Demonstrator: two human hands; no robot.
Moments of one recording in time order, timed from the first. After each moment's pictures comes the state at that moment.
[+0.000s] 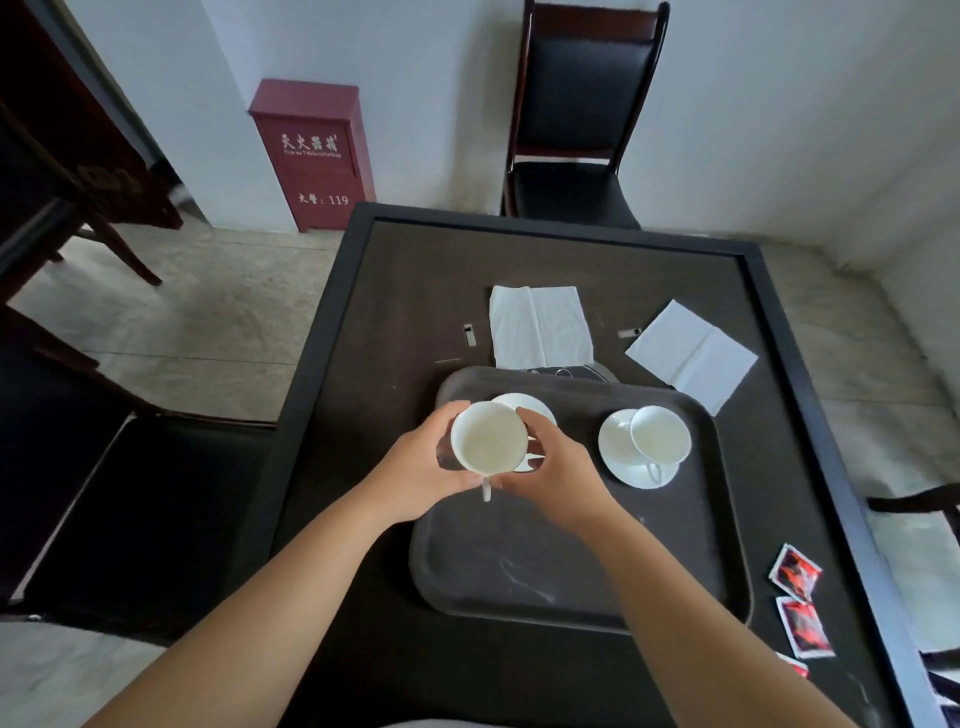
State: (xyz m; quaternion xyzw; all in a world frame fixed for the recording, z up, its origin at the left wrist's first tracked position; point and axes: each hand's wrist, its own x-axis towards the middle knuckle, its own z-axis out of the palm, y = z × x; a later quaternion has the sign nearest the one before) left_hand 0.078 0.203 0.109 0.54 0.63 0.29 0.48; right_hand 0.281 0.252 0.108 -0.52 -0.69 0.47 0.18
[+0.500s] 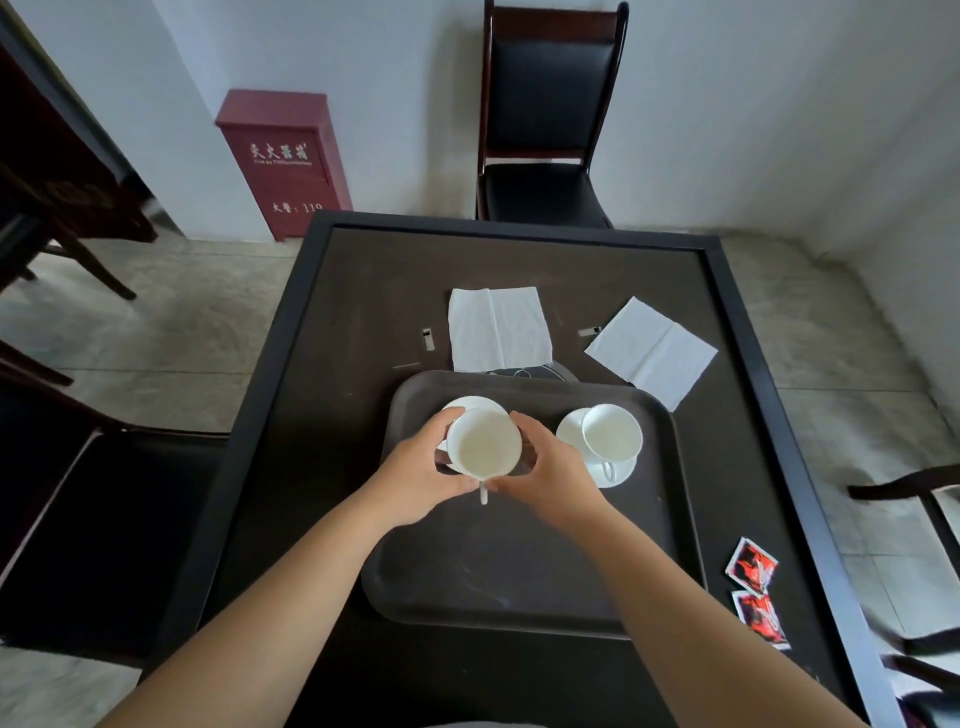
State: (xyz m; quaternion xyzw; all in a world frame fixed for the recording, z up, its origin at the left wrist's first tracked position) left_hand 0.140 0.228 0.103 0.54 0.63 0.27 0.49; right_hand 0.339 0.271 0.100 -0.53 -0.68 0.47 0.16
